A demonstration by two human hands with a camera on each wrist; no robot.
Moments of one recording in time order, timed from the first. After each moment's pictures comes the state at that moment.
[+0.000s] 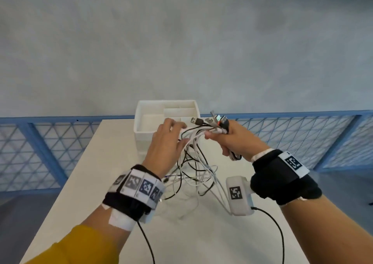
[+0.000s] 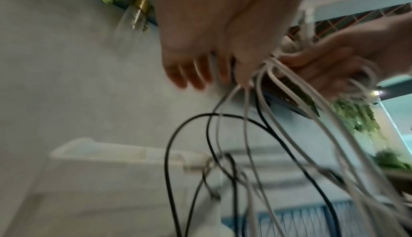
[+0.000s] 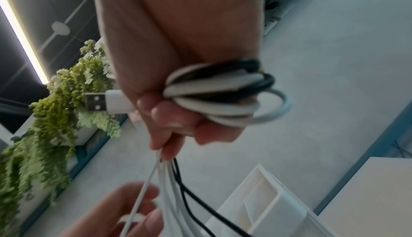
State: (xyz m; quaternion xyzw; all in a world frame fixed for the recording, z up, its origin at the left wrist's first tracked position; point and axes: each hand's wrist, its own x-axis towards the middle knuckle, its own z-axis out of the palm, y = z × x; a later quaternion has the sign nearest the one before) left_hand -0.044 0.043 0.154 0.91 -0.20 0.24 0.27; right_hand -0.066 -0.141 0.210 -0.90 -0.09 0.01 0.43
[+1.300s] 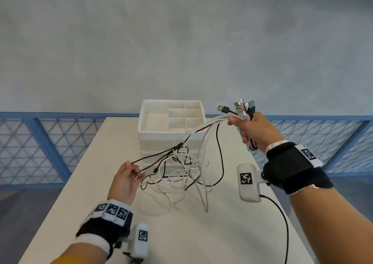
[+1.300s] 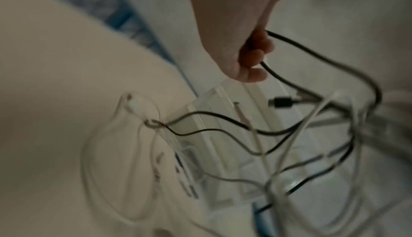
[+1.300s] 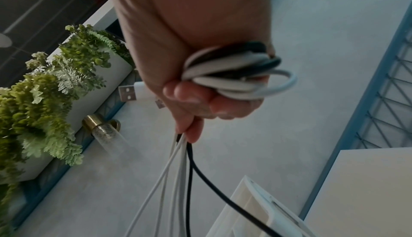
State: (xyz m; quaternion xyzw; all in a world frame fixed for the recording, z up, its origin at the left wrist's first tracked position) left_hand -0.042 0.133 0.034 0.46 0.10 0.07 0.88; right_hand -0.027 -0.171 0.208 -0.85 0.03 -0.05 0.52
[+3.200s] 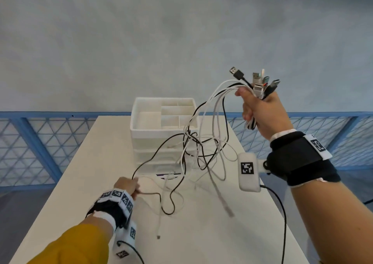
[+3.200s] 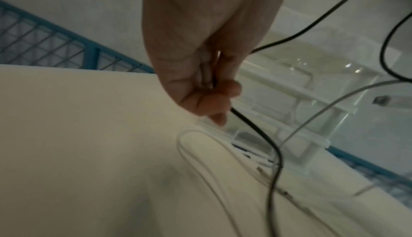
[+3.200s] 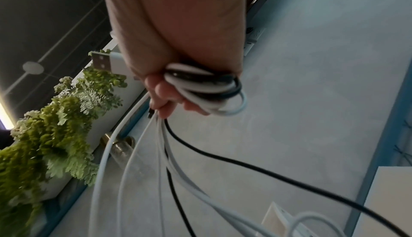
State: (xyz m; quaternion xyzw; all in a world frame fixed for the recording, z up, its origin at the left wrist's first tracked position) left_hand -0.018 0.126 0.003 0.80 0.28 -0.09 0.52; right_hand -0.036 -0.182 0.237 -0.77 -0.07 -0.20 0.60
